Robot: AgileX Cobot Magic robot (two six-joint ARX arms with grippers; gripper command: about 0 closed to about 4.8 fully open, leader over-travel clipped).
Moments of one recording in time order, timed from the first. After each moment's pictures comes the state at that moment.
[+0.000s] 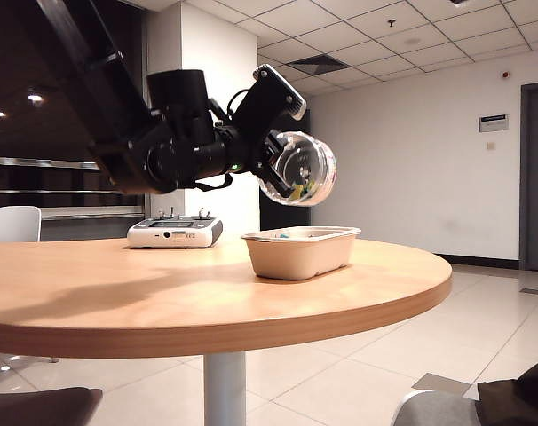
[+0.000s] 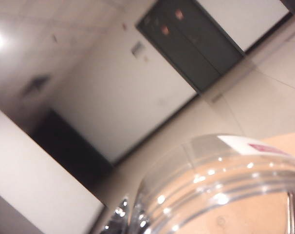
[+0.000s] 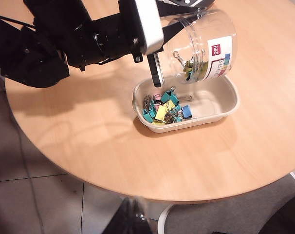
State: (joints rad) left arm -0.48 2.25 1.41 1.12 0.18 0.85; right arm 0.26 0.98 1.09 -0.65 -0.42 -0.21
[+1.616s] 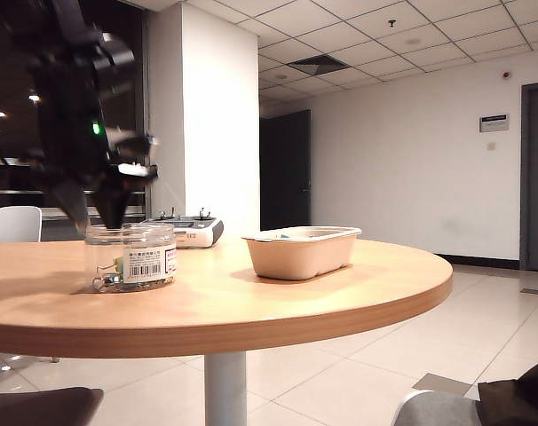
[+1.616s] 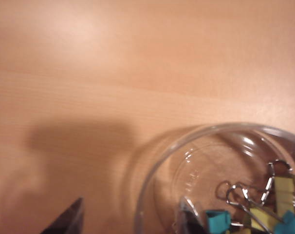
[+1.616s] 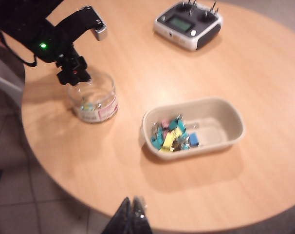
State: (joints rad) left arm -0.26 1.83 1.42 -0.61 -0.15 0.14; right arm 0.26 0.97 1.09 -0.56 -0.47 -0.17
